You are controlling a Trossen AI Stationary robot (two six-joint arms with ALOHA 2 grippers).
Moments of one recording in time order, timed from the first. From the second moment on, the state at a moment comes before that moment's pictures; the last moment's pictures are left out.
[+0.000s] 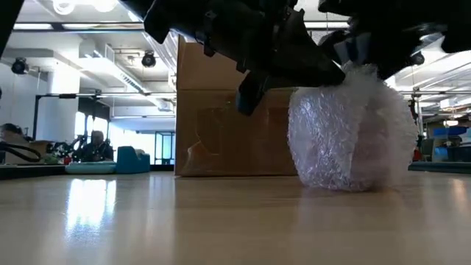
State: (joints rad) left arm -0.26 1.96 1.24 0.29 -0.17 -0.56; right arm 0.42 1.63 1.04 -0.61 0.28 0.13
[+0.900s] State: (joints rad) left arm -0.26 1.93 1.40 -0.02 -0.17 -0.59; right arm 0.41 1.69 0.99 -0.53 0.27 0.11
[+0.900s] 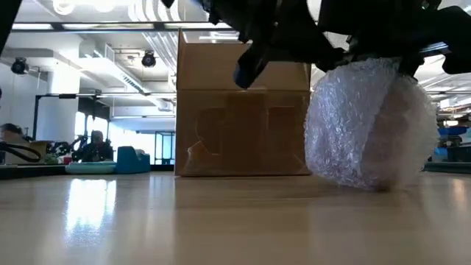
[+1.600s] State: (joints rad) left arm -0.22 2.01 1.36 0.14 -0.18 -0.59; right arm 0.41 1.64 1.14 -0.79 0.27 0.10
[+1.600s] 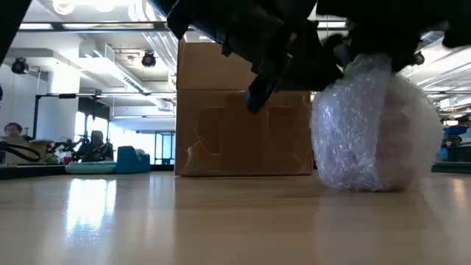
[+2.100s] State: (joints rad) left arm -0.22 2.01 1.36 0.14 -0.18 -0.59; right arm 0.42 1.65 1.19 -0.77 0.18 0.08
